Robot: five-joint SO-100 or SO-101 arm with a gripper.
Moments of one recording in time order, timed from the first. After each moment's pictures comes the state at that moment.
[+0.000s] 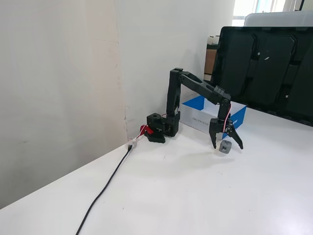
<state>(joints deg) -18.5 74.9 103.7 67.5 5.9</state>
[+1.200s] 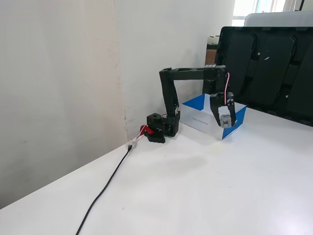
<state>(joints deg) -21.7 93.5 88.3 91.0 6.2</state>
